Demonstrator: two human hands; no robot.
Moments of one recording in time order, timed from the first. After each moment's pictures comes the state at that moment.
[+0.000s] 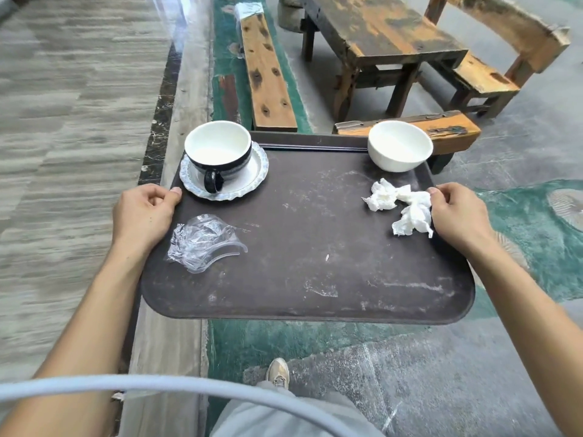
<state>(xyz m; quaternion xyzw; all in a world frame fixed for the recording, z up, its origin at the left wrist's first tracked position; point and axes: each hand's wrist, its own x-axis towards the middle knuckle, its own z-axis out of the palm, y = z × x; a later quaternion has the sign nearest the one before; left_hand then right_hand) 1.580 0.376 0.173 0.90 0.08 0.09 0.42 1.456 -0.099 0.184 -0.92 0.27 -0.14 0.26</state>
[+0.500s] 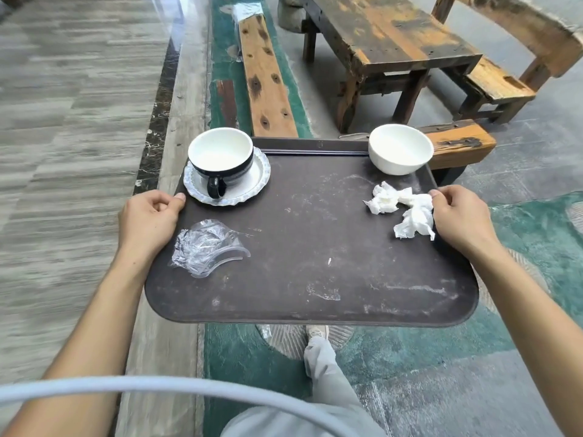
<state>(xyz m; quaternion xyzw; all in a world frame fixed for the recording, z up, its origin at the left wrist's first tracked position) 1.741 0.328 0.160 0.90 0.09 0.08 0.41 1.617 -0.144 0.172 -0.92 0.26 -0.13 0.26</state>
